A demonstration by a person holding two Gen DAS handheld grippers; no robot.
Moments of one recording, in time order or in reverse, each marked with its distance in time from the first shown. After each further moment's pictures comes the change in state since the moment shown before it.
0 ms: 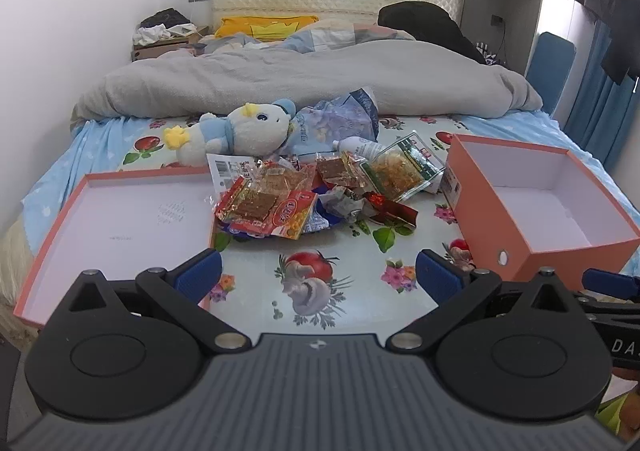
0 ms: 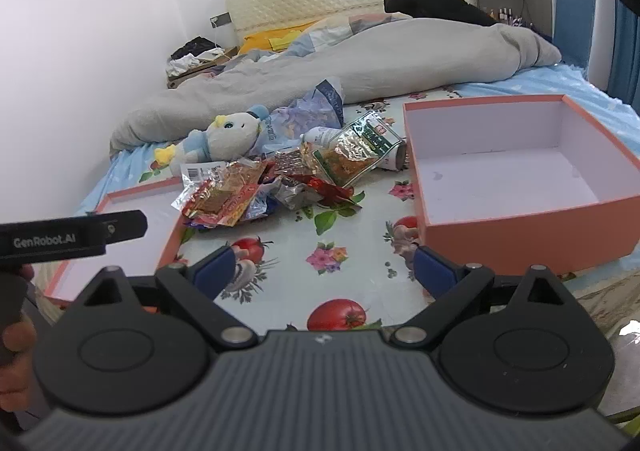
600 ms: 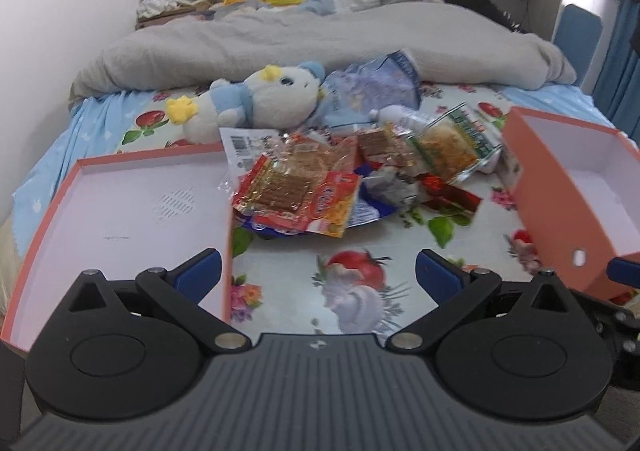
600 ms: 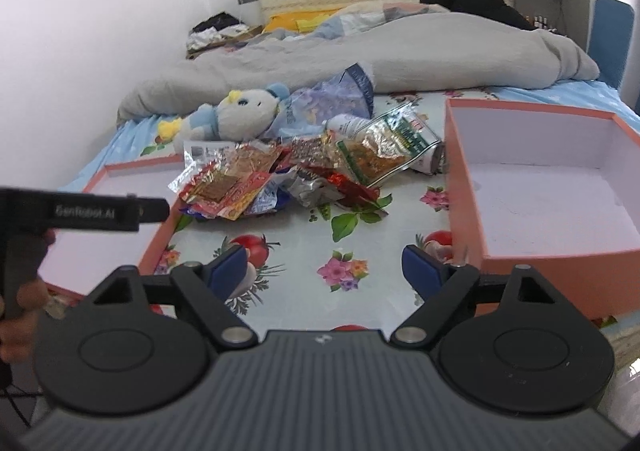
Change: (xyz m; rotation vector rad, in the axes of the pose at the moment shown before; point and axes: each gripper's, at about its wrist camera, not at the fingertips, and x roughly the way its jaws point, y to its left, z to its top) left arm 0.109 0.045 0.013 0.001 0.108 0.045; right arm 0.072 0.018 0.002 -0.111 0.058 0.037
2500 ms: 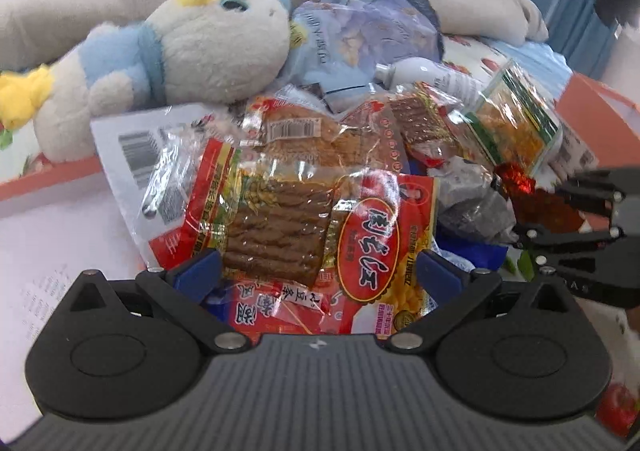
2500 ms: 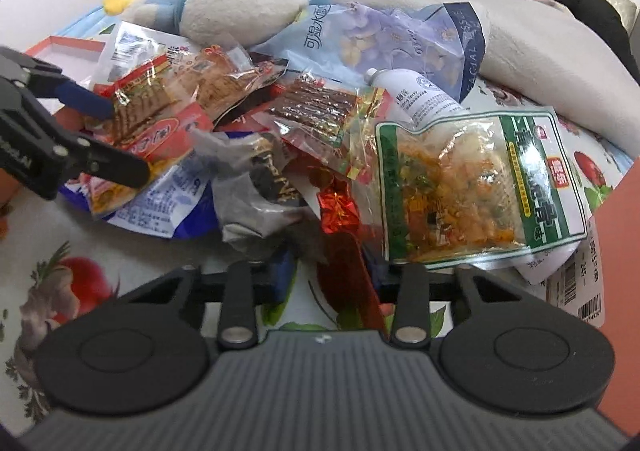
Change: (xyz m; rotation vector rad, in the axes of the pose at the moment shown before) left arm 0.244 0.052 0.054 0.074 0.130 -0.282; right arm 0.254 -0.007 0.056 -0.378 0.169 0.041
